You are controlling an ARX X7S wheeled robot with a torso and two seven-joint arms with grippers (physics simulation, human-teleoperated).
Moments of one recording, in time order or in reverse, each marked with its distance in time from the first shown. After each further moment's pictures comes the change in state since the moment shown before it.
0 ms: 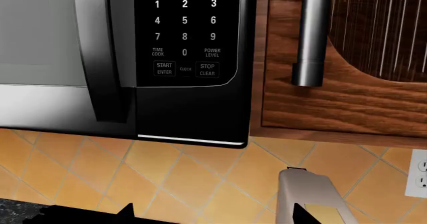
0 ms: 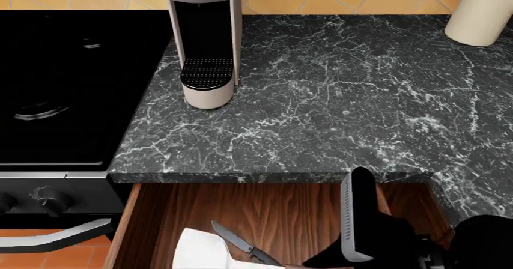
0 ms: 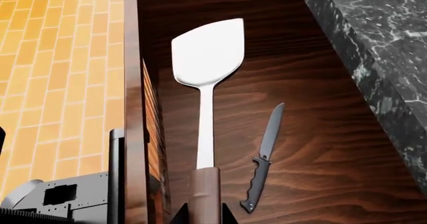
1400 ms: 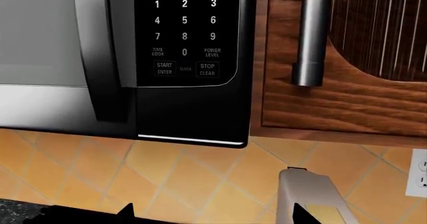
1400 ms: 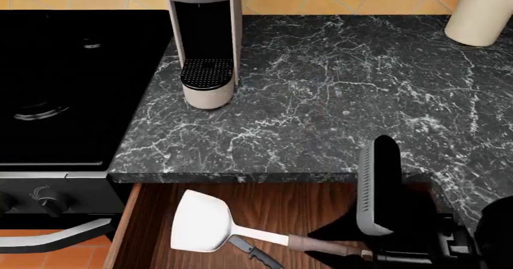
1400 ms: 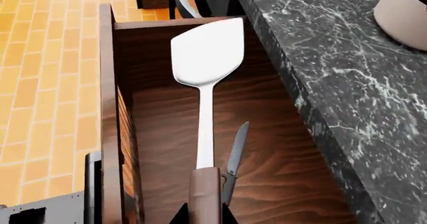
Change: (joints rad) left arm 0.003 0.001 -0.007 0.005 0.006 -0.006 0.001; right arm 0.103 0.035 0.087 -0.020 0.133 0.044 0.057
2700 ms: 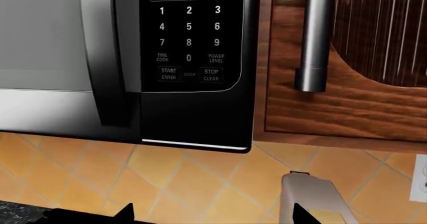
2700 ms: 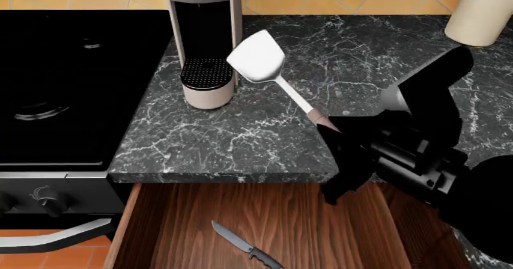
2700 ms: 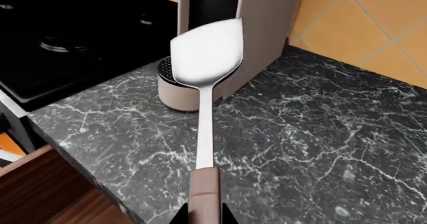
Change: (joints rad) left arm -0.006 -0.001 0.005 -0.002 0.021 0.010 0.015; right arm 0.032 -0.145 0.145 0.150 0.413 -0.064 0.832
